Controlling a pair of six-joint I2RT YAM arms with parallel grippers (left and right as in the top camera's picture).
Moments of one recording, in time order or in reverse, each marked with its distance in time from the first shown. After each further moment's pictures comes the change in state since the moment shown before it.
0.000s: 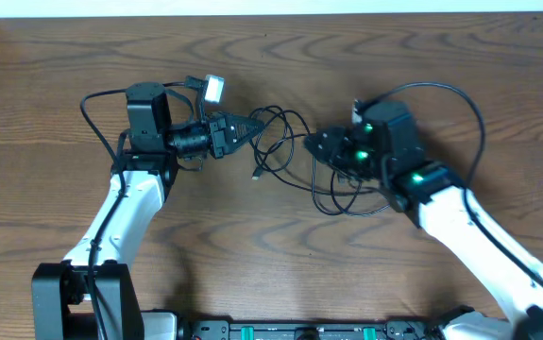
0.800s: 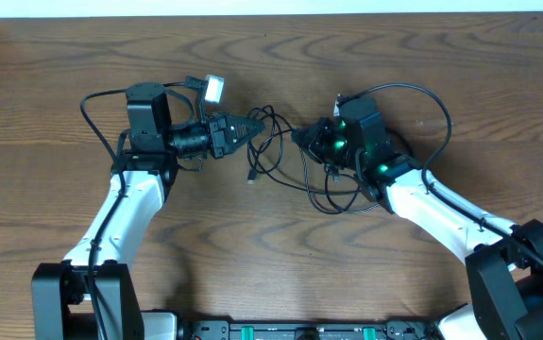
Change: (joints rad) left arm 0.000 0.000 0.000 0.000 0.000 0.000; right arm 0.031 0.222 0.001 0.302 0.029 0.140
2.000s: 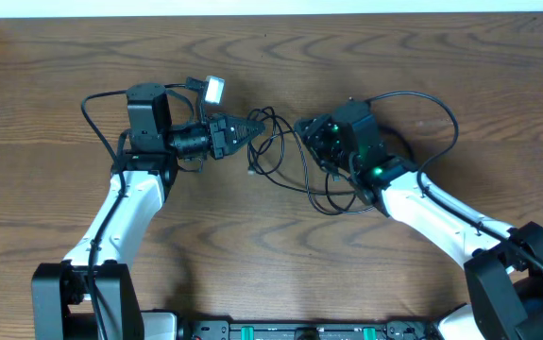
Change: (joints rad) left arm 0.000 0.000 0.000 -0.019 0.000 0.000; right arm 0.048 -0.006 0.007 -0.021 0.222 0.241
